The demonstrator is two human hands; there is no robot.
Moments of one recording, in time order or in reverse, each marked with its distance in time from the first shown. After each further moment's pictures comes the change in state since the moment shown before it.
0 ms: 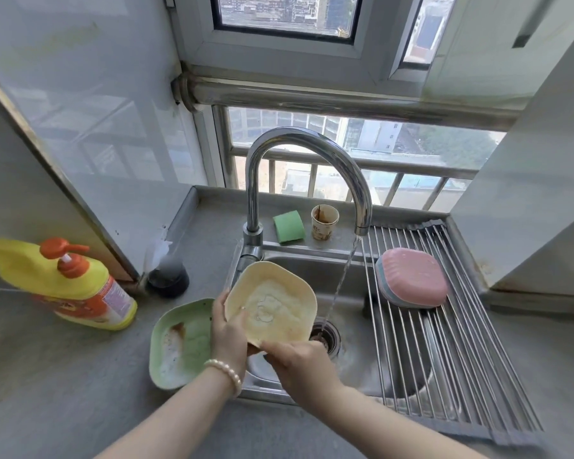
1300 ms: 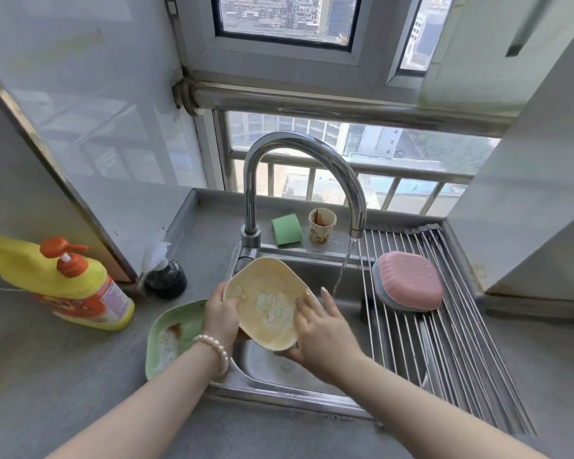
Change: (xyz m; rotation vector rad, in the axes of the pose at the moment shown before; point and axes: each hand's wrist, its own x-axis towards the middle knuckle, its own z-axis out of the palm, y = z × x) left_hand 0.007 0.031 0.004 0.291 -0.042 0.007; right_hand 0.014 0.039 -0.026 -0.520 -0.432 0.083
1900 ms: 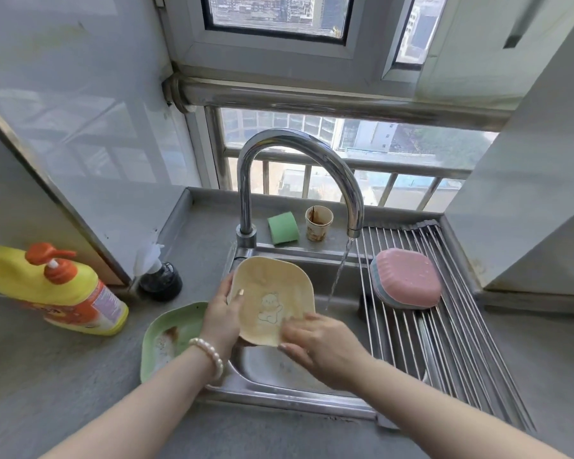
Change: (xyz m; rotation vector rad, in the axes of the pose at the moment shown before) left_hand -0.003 0.001 0.006 0.045 -0.135 0.083; right_hand -0.005 0.007 -0.025 0.411 -0.053 -0.191
